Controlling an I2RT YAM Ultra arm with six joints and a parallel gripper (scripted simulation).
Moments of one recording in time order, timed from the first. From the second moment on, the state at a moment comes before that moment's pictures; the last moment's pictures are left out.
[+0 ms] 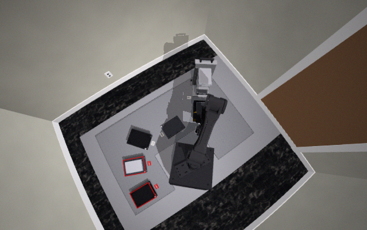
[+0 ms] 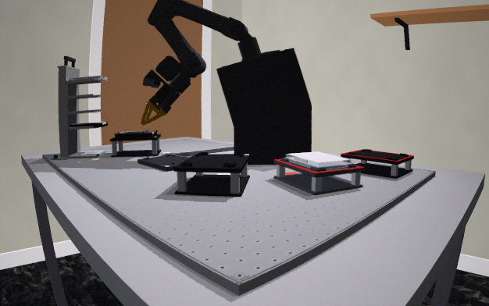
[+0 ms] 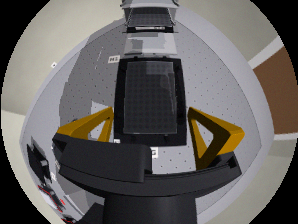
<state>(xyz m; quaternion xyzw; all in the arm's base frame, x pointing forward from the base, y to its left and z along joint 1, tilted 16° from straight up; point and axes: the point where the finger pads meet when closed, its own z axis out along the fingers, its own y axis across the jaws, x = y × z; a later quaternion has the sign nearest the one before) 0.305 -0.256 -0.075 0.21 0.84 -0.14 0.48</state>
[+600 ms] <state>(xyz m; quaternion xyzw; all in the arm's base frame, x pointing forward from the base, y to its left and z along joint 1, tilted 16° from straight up) 0.292 -0.250 -0.089 0.21 0.84 -0.14 0.48</state>
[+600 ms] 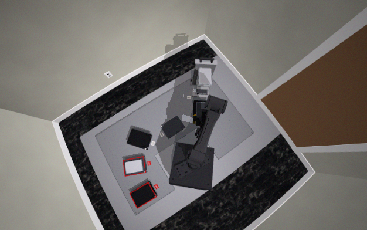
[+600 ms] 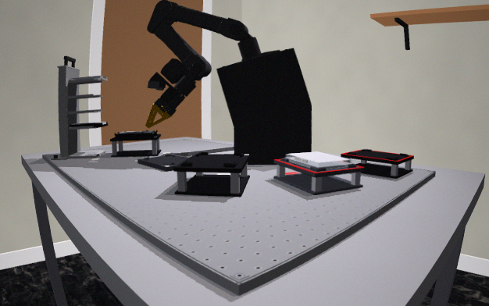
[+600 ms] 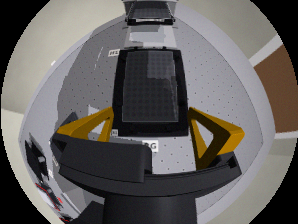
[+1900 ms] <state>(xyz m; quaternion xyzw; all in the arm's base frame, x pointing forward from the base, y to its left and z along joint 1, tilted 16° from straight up) 0.297 -0.253 -0.117 0.21 0.84 -0.14 0.49</state>
